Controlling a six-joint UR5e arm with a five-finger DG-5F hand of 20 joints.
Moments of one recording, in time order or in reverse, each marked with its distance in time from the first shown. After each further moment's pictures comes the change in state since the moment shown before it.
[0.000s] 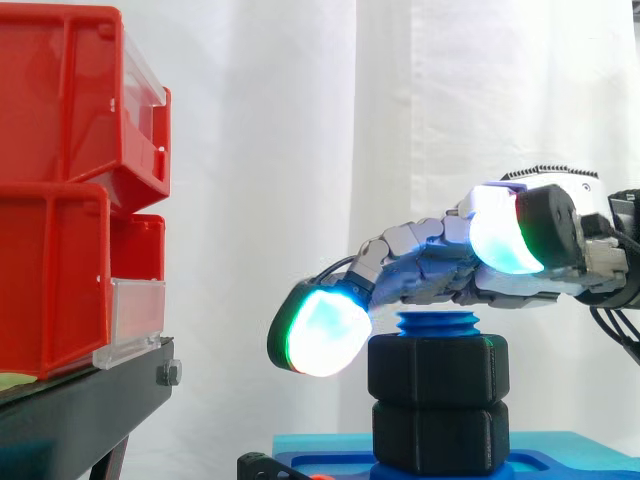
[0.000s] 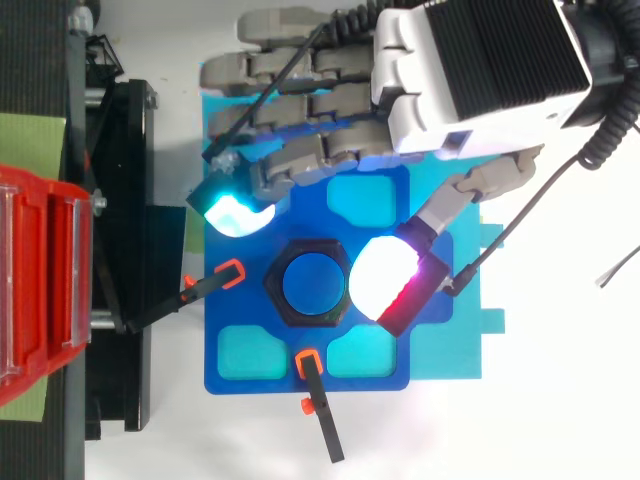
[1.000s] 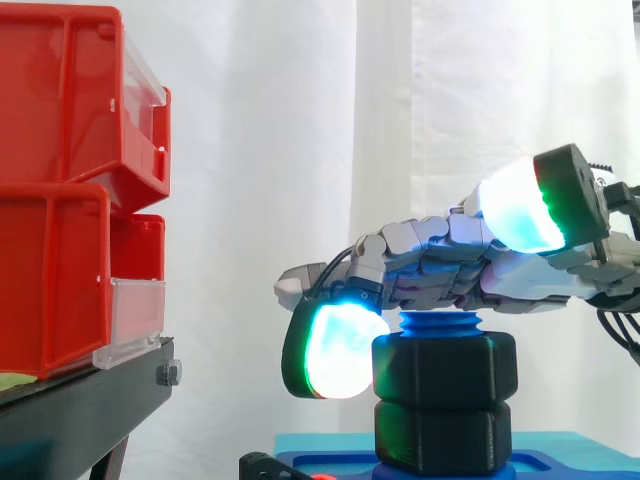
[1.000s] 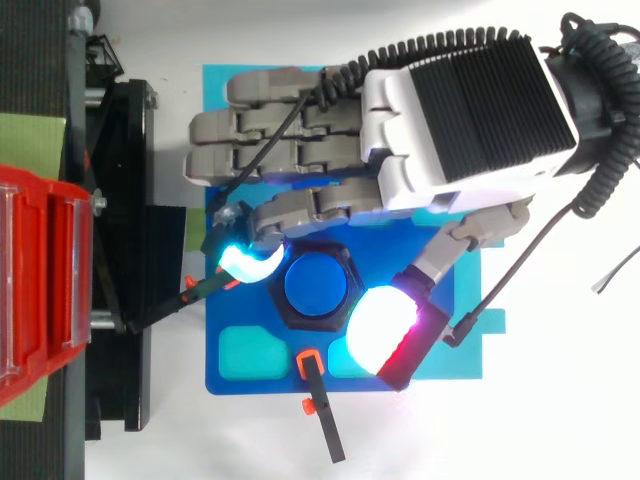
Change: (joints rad) arm 0.035 0.000 -0.001 -0.012 0.003 0.002
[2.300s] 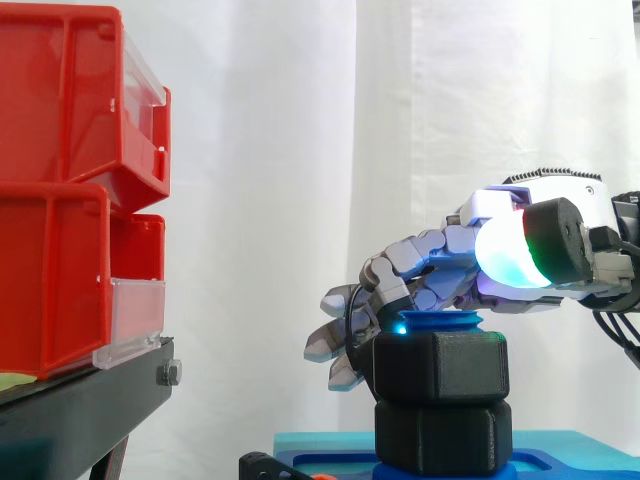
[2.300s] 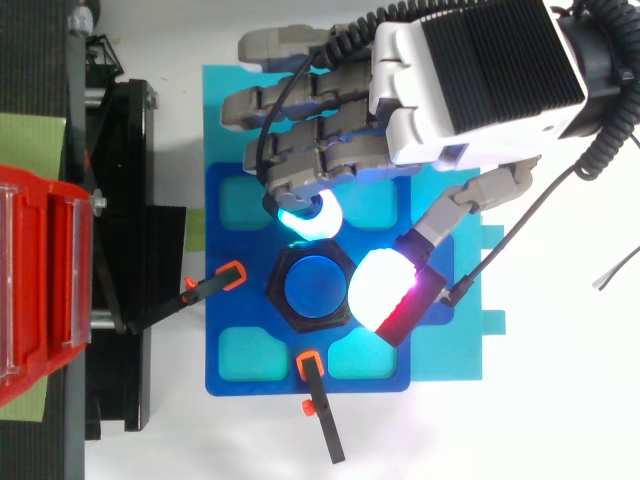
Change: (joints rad) arm -0.028 -0.001 0.000 0.001 -0.002 -0.002
